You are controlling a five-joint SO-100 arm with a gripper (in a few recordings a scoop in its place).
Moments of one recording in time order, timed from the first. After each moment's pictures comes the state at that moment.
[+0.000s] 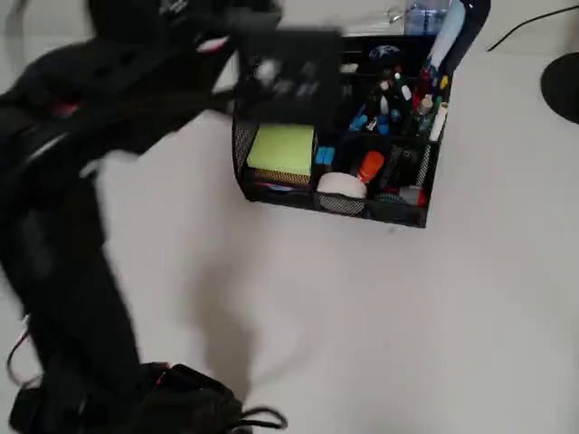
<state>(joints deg) -3.3 116.2 47.8 81.9 7.3</state>
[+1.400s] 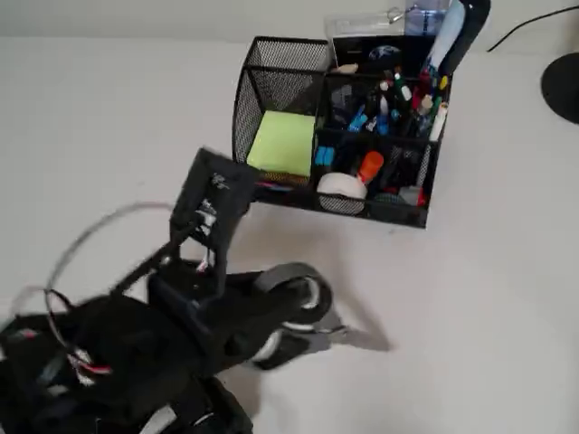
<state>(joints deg) 25.6 176.3 133.0 74.8 -117.4</state>
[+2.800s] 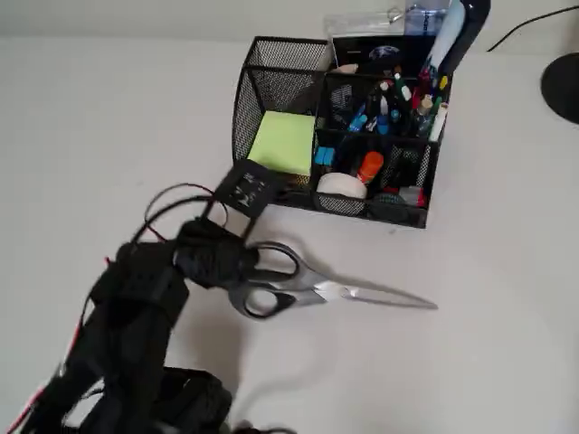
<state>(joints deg) -24.7 126.7 143.3 41.9 -57.8</state>
